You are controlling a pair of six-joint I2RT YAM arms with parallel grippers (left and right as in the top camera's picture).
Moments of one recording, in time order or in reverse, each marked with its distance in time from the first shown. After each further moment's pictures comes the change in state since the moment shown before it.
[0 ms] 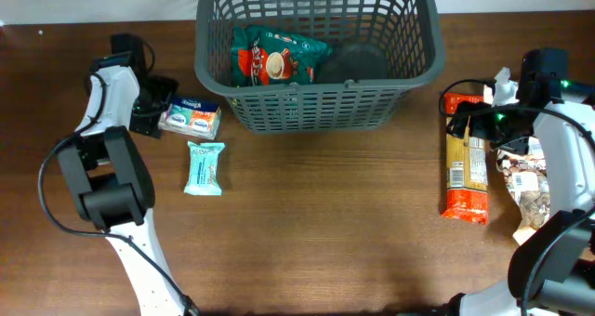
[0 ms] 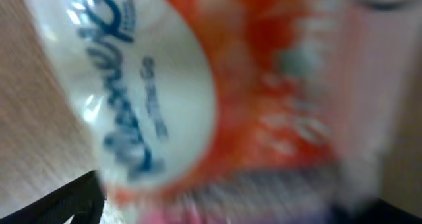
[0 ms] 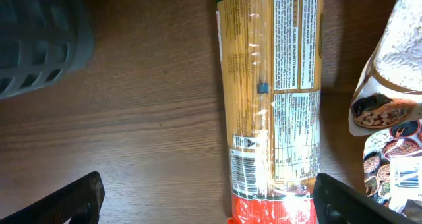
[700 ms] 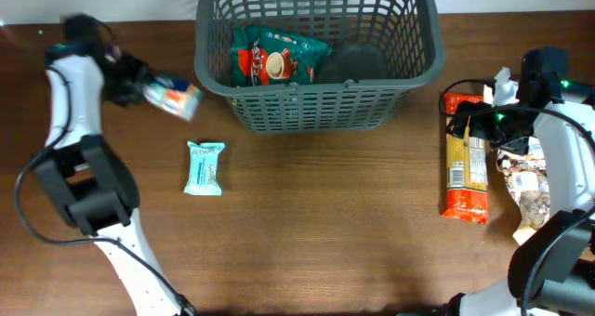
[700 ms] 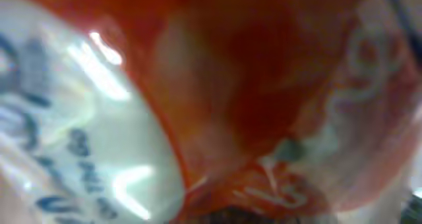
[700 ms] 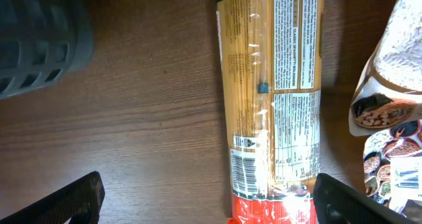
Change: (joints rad) left arm 0.125 -0.002 0.295 -0.089 0.354 0.393; right arm 0.000 0.000 0.000 0.000 0.000 0.000
